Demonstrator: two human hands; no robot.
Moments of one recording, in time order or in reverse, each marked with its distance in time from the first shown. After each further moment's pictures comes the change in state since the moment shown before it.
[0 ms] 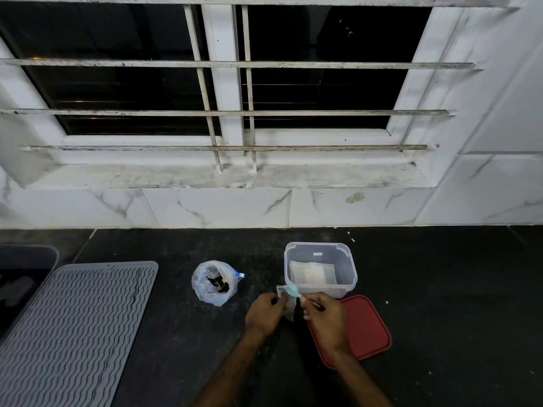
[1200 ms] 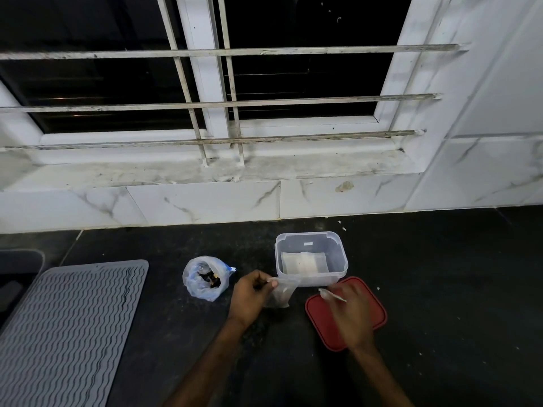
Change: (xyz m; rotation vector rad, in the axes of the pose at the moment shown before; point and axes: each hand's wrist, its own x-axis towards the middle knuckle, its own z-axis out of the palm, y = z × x) left_hand -0.010 0.013 -0.027 -0.284 0.091 0.238; right_hand 0.004 0.018 -0.062 -0.479 0.137 -0.140
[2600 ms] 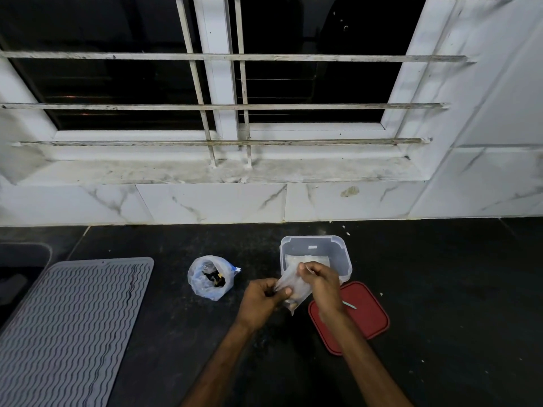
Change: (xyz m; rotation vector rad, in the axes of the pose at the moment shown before) left_hand -0.017 0.017 0.002 -0.267 -0.201 -0.022; right_hand 0.024 -0.096 0.022 0.680 -0.146 0.184
